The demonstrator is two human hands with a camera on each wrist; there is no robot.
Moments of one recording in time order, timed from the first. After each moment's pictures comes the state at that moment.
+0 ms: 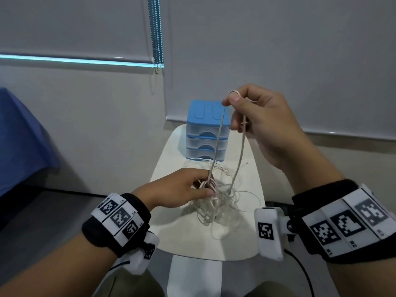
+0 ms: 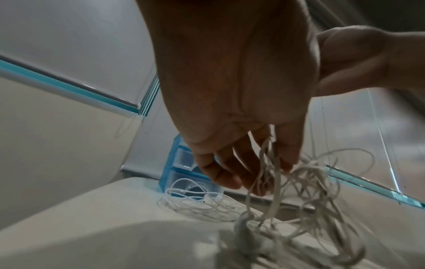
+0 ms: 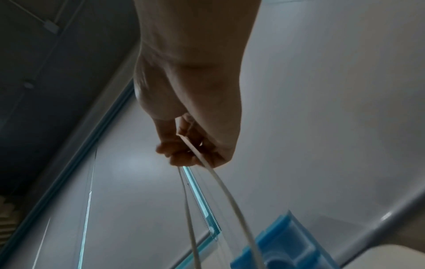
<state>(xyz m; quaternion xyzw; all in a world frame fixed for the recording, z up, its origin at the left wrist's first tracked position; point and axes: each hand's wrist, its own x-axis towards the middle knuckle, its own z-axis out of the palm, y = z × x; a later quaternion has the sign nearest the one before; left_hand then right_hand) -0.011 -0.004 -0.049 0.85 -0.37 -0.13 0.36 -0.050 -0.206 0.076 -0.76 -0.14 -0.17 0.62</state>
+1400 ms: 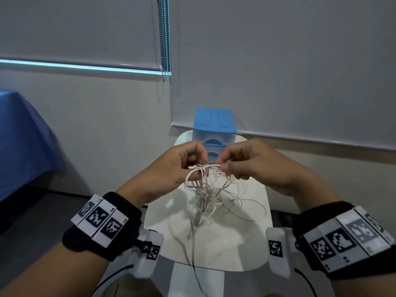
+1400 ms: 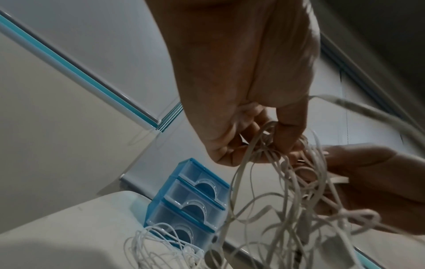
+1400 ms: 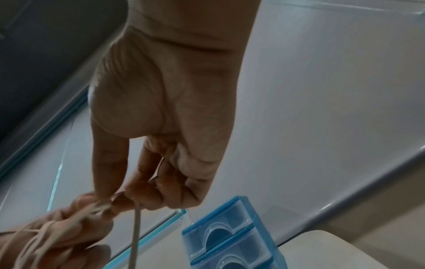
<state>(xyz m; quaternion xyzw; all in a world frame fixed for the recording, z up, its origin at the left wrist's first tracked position) -0.019 0.014 -0.007 0.69 -0.33 -0.10 0.64 -0.045 -0.219 0.034 -0.85 -0.19 0.07 0.49</state>
